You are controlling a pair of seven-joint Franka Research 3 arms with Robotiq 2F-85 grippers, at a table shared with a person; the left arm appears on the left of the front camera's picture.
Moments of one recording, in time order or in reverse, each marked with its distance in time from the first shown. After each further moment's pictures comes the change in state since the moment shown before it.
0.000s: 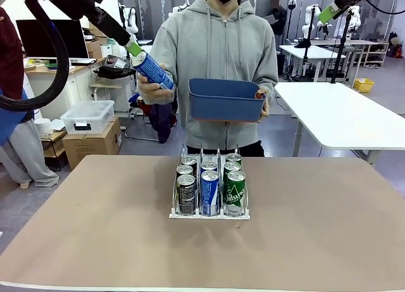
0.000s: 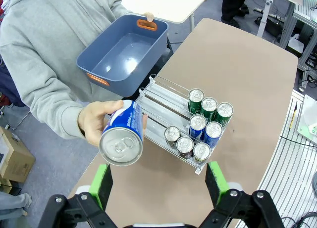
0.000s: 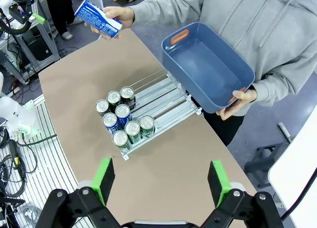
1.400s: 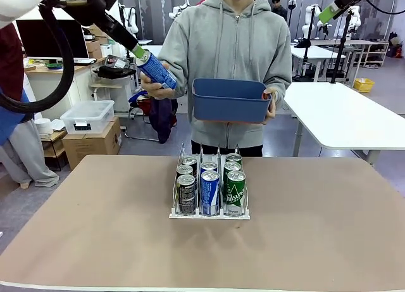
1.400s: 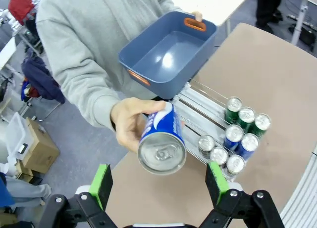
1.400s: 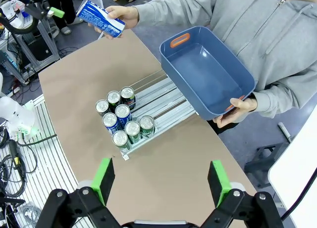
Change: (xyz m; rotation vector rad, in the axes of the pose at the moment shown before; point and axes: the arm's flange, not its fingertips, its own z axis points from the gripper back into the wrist) left arm 0.003 0.012 -0.029 0.191 -0.008 0.021; right arm 0.000 0.000 0.000 0.000 0.000 0.000
